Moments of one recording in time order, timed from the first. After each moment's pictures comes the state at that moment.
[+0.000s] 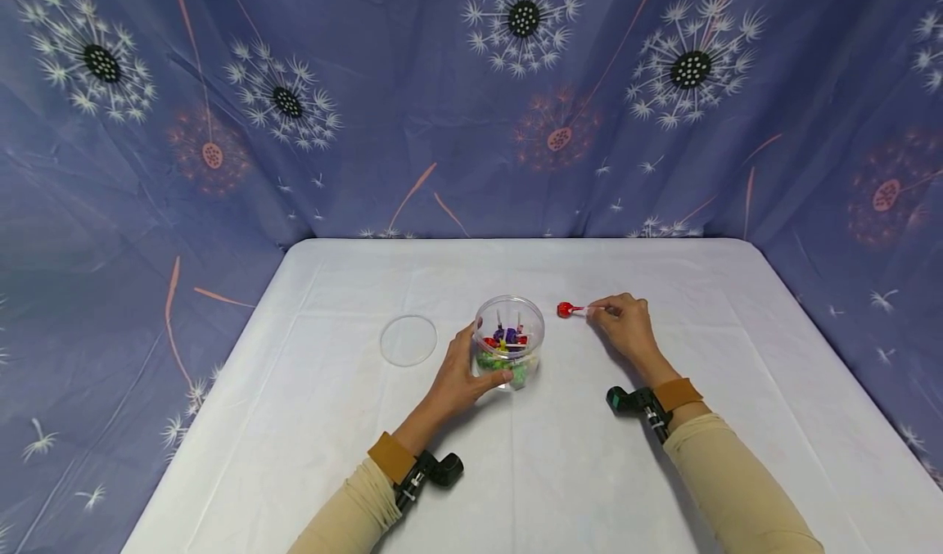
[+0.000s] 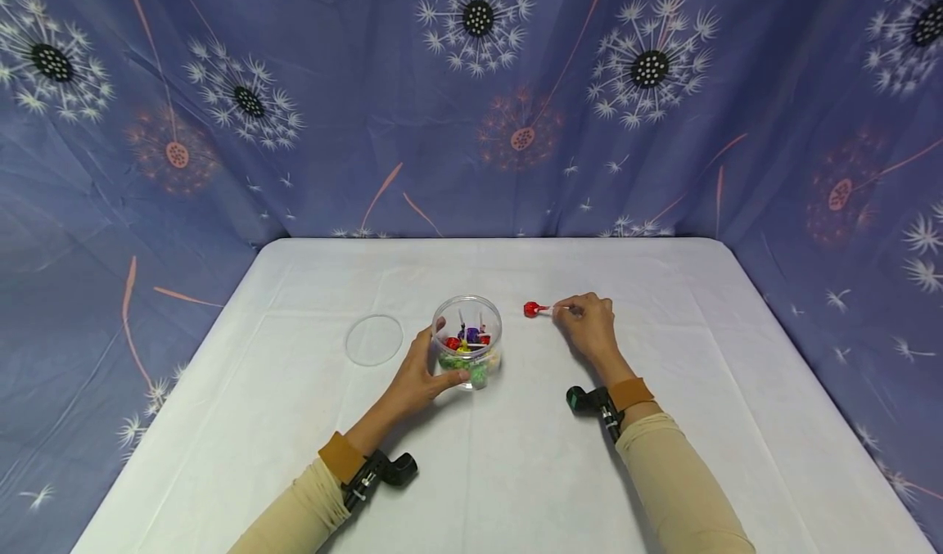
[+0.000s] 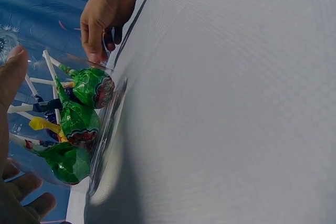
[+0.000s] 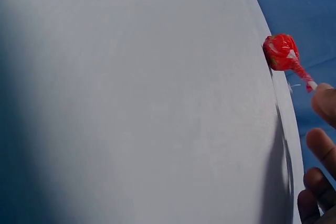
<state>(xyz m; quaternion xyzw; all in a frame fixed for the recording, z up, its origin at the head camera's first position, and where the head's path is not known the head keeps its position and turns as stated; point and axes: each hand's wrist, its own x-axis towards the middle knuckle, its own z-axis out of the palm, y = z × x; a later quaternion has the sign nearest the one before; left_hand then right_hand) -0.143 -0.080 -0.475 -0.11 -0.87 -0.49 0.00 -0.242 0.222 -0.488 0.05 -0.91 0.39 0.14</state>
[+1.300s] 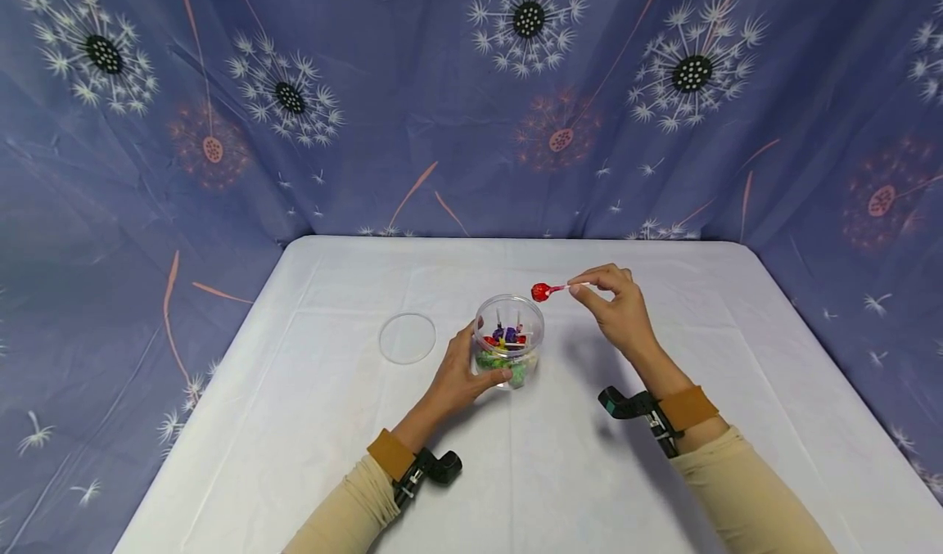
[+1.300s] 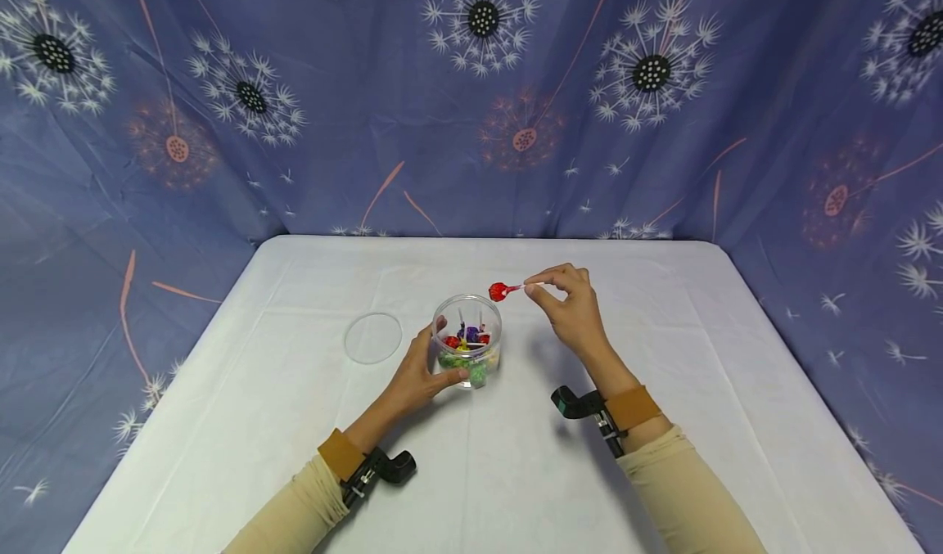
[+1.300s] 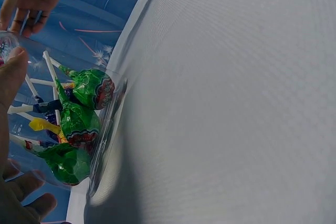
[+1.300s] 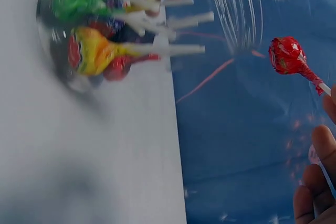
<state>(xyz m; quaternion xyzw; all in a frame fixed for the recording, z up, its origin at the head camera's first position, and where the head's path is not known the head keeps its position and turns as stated) -0.143 -0.081 -0.476 -0.11 -0.87 -0.49 0.00 -0.198 0.171 -0.393 0.14 -0.84 0.50 0.17</state>
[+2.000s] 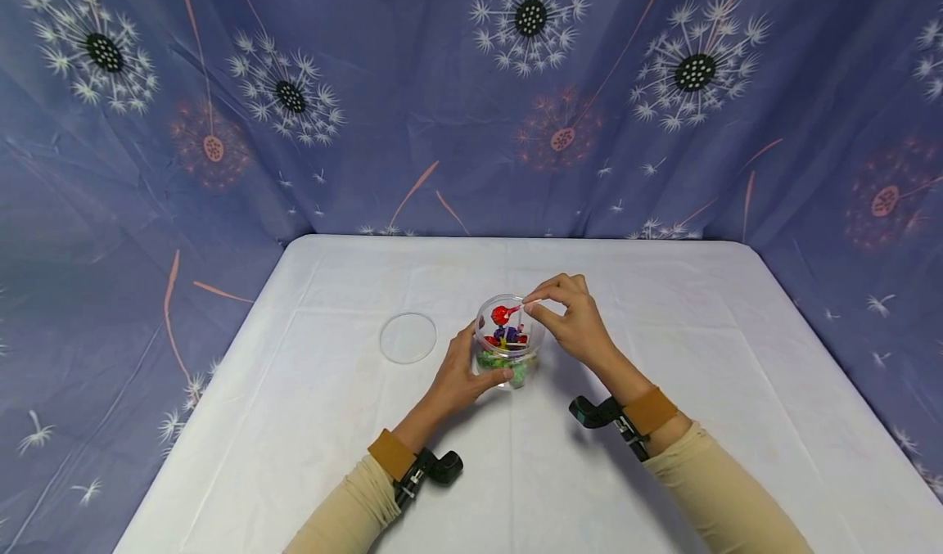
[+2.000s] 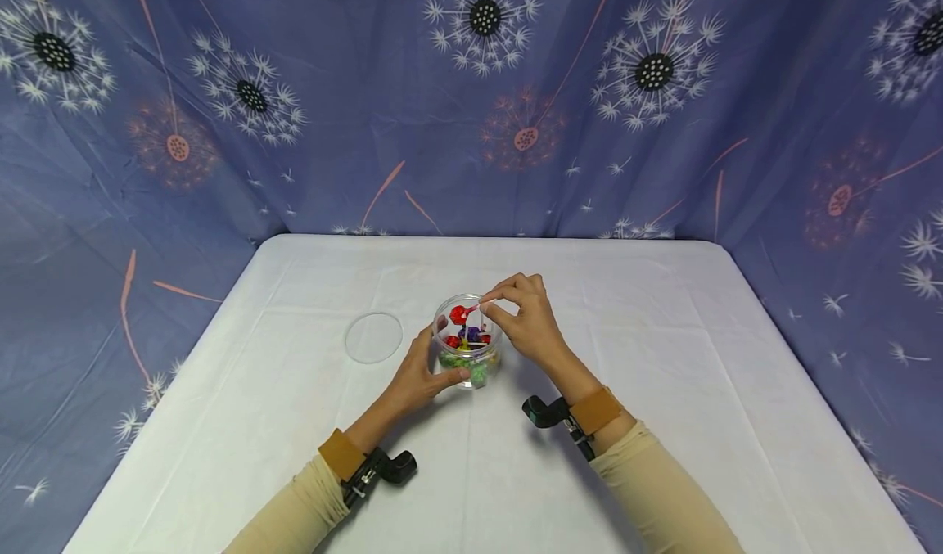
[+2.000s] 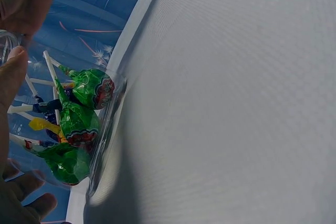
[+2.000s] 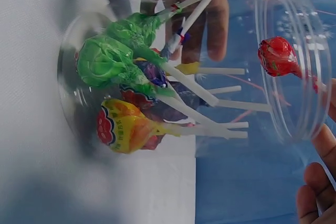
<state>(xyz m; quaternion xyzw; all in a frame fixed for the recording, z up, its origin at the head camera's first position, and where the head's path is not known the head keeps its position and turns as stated) -0.145 -0.083 -0.478 -0.12 -0.86 -0.49 0.01 -0.193 0.123 -0.403 0.23 -0.85 0.46 0.15</state>
